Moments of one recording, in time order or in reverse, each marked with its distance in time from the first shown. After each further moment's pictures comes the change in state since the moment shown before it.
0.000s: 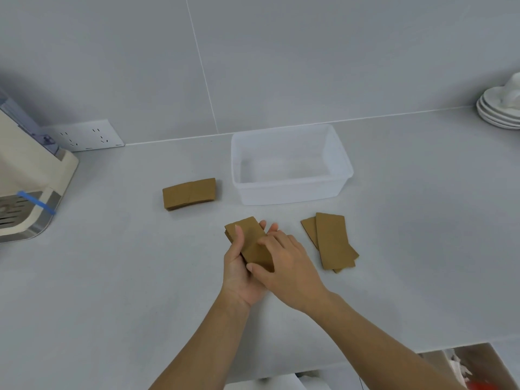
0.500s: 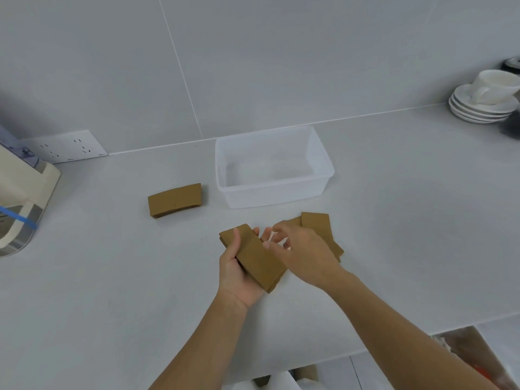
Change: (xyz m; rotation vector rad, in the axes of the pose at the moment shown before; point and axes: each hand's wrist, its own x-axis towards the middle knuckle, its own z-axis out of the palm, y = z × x) left_hand -0.001 -0.010 0.016 -0.036 0.062 -0.086; right_hand 0.004 0.028 -0.041 0.150 -0.044 0.190
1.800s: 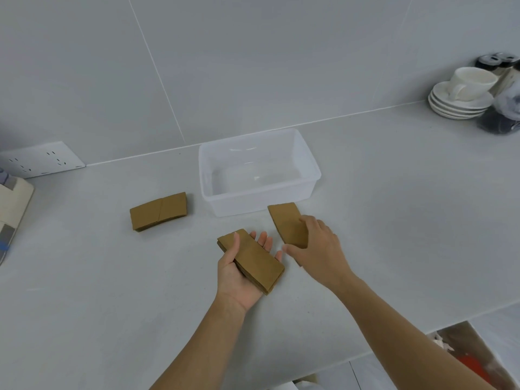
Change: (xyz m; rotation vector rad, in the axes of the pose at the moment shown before) left_hand 0.019 -0.005 0.007 -0.043 0.054 -0.033; right_hand 0.004 0.032 -0.014 -0.054 0.184 0.226
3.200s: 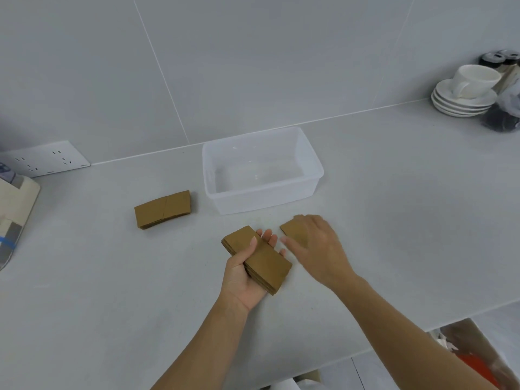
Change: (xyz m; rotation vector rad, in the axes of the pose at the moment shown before) left_hand 0.002 -0.003 -0.006 0.076 -0.109 0.038; right_hand -0.001 0.006 0.011 -0.005 0.105 -0.180
